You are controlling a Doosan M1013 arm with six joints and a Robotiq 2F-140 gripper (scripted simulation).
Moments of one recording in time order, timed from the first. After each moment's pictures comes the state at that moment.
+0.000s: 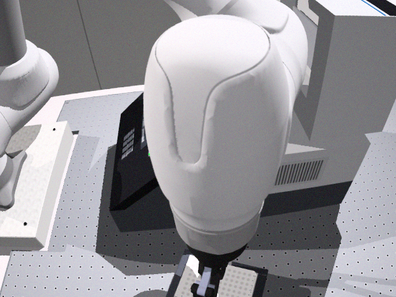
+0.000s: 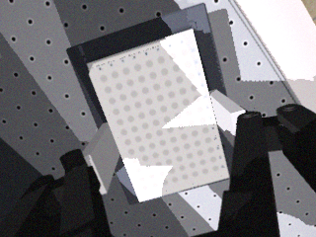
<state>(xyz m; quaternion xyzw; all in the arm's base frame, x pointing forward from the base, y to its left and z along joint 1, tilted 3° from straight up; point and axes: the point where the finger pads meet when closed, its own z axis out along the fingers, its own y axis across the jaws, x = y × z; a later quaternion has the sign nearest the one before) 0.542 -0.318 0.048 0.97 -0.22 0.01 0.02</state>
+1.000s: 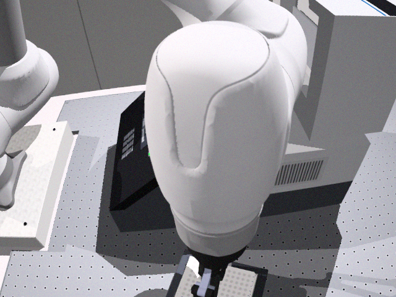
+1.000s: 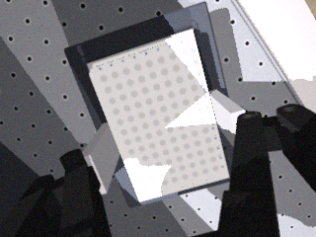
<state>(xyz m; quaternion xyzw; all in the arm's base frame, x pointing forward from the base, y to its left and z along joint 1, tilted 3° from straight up) 0.542 -0.318 0.044 0.97 -0.22 0.01 0.02</state>
